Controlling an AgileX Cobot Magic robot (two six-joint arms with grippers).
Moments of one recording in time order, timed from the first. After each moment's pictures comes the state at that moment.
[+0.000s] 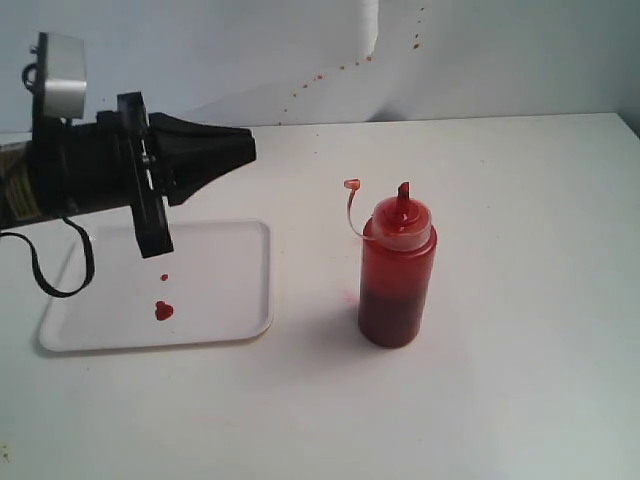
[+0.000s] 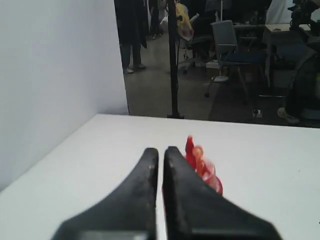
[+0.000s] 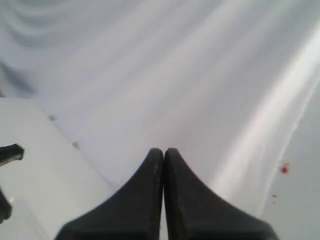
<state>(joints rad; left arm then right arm) -0.13 1.64 -0.80 1.25 -1.21 -0.72 0.14 1.04 -1.10 -1.73 -0.60 1.37</state>
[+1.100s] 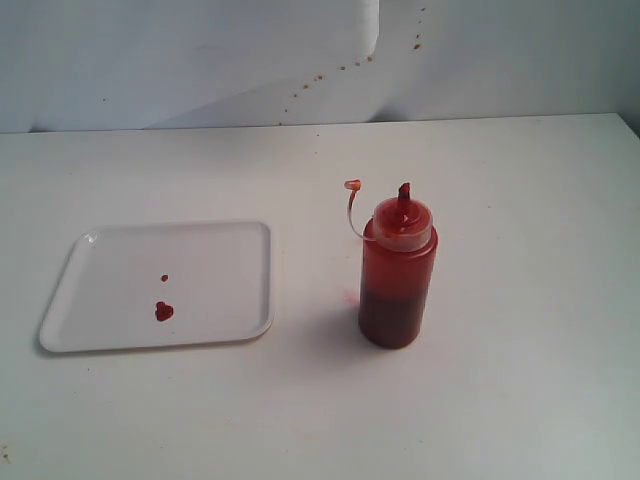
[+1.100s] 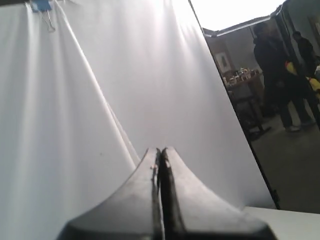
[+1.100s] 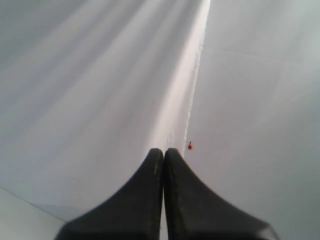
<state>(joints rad) -0.13 0.45 -0.80 1.68 -0.58 -1.53 0.14 0.49 -0.71 -1.74 -0.26 1.49</state>
